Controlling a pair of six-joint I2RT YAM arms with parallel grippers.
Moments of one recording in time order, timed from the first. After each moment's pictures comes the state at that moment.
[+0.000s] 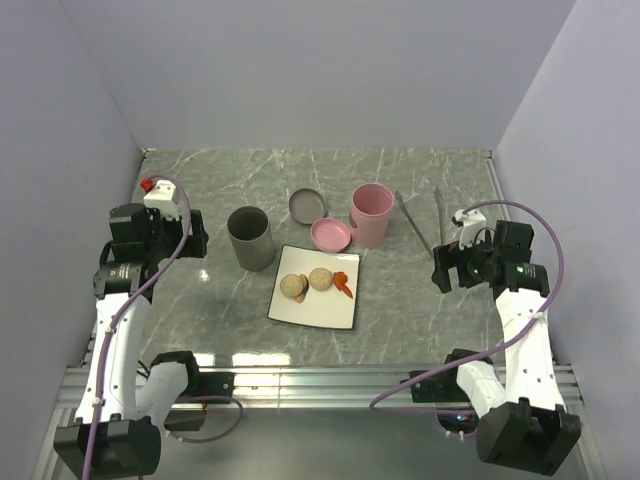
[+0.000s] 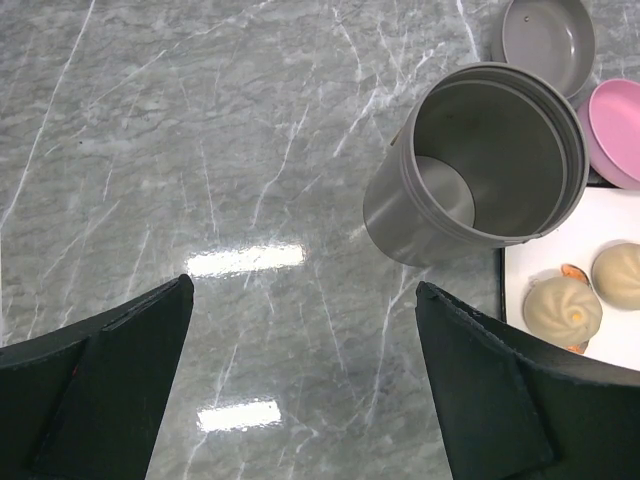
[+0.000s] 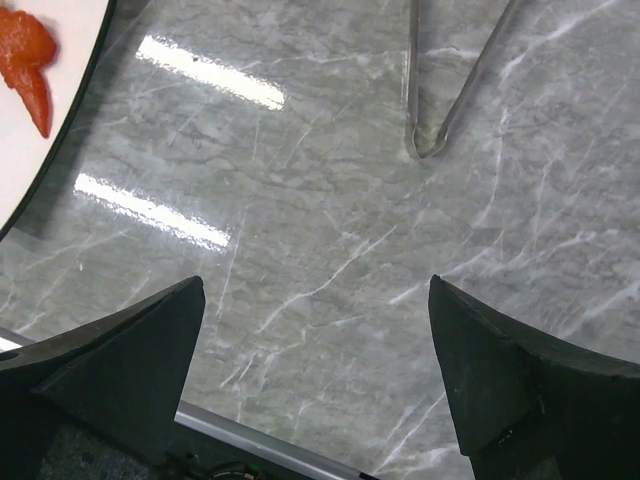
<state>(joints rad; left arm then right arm) 0.11 0.86 0.90 -0.57 0.22 0.07 -0.21 0.89 0.84 -0.87 -0.43 -0.44</state>
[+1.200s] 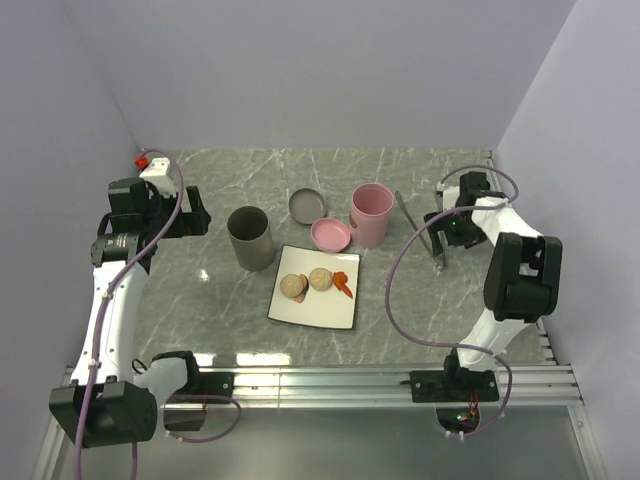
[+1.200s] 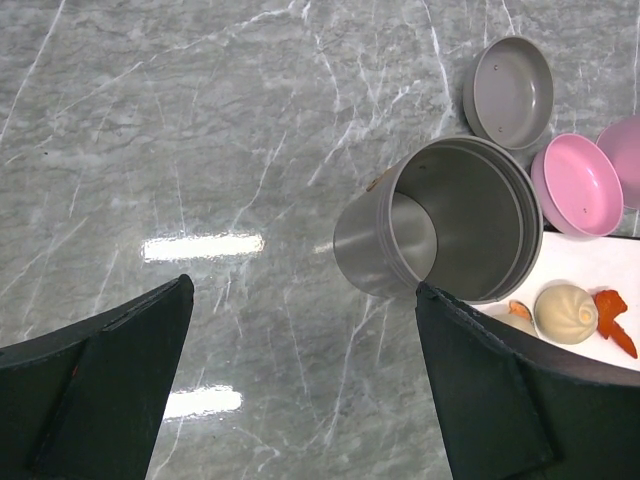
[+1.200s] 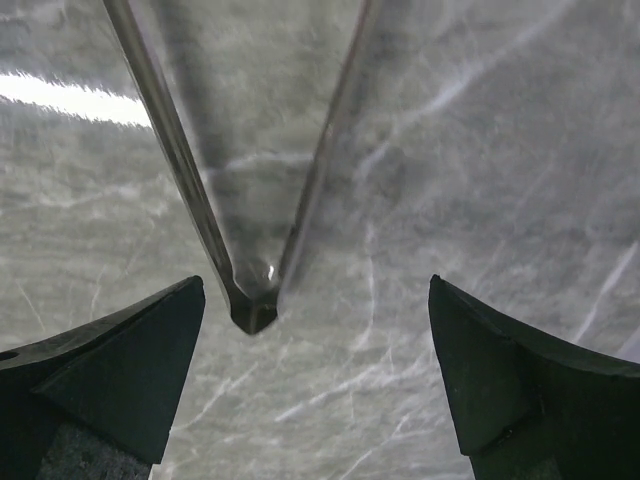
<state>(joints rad) 0.11 1.04 1.07 -0.59 0.25 -0.05 -0.13 1.74 1.20 -0.72 -0.07 -0.34</state>
